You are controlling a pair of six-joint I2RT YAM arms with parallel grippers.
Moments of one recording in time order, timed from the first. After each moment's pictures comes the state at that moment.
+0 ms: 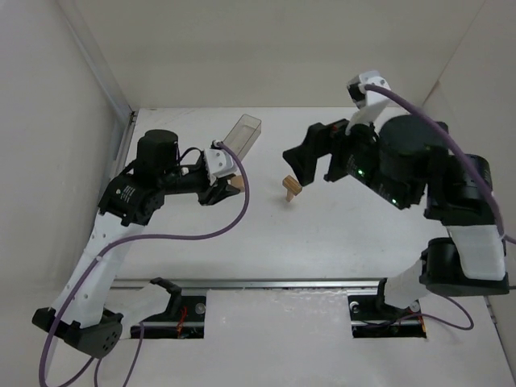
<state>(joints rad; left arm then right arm) -0.45 1.06 1.41 -0.88 0.72 0.56 1.29 1.48 2.46 -1.20 0.65 0.38</state>
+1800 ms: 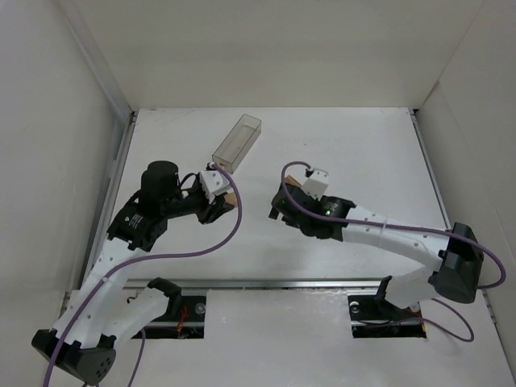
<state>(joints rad) -0.43 0.85 1.01 -0.67 0.60 0.42 1.02 1.42 1.16 -0.71 0.61 1.17</state>
